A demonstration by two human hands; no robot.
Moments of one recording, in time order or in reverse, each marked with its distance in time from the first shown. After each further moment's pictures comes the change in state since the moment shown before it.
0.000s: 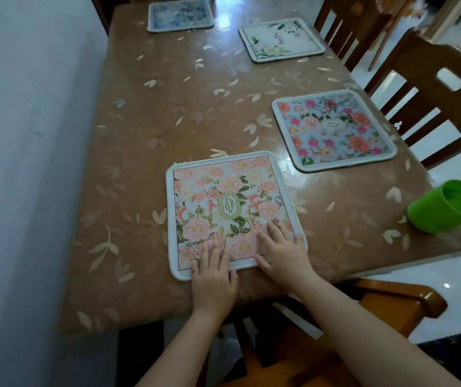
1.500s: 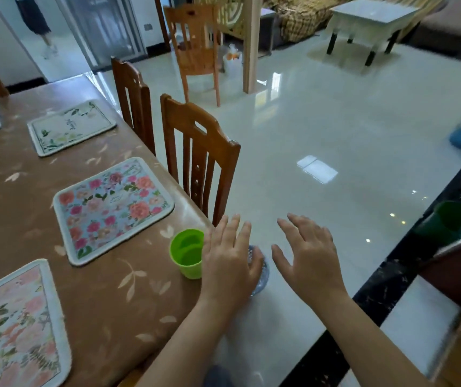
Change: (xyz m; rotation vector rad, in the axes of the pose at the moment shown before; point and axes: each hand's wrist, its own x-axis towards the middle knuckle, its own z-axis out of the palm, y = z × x) left_hand 0.042 0.520 -0.021 -0.197 0.287 0.688; right_hand -0.218 0.401 -0.184 0.156 0.752 0.468
